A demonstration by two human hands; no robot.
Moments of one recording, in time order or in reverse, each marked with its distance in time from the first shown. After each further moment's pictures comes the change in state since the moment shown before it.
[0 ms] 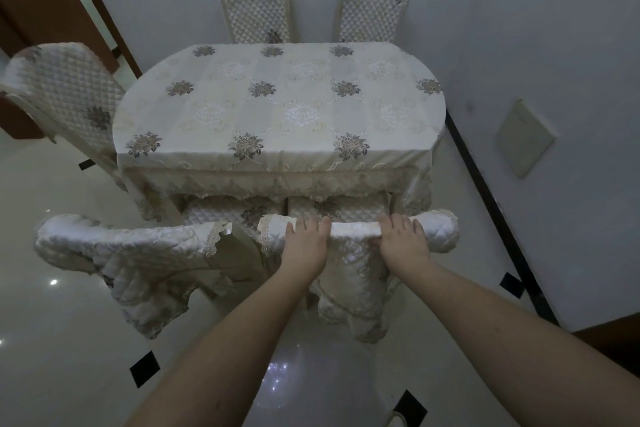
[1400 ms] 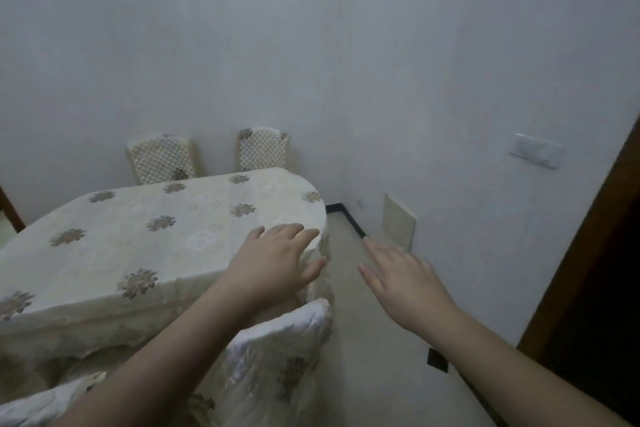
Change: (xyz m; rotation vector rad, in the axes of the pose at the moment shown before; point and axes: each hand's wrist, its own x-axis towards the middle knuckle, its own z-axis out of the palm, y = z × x) left_hand -0.067 0.182 -0.287 0.006 0.271 0.470; right_hand -0.180 0.165 -0.220 0.107 0.370 0.138
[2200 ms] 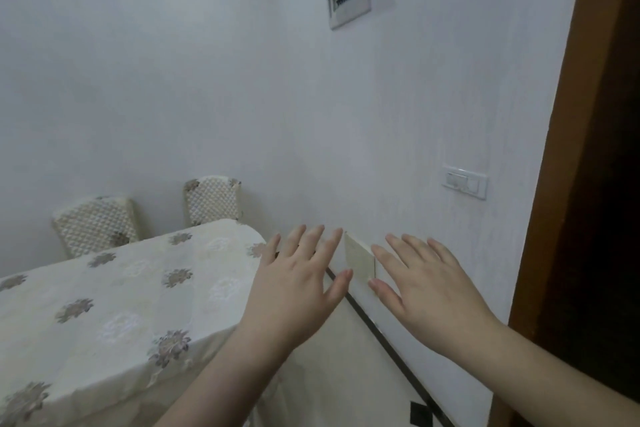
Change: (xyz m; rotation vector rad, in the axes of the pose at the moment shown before) left_hand 0.169 0.166 -0.002 0.032 0.312 0.080; right_hand 0.037 0.186 -0.085 -0.230 0.193 0.086
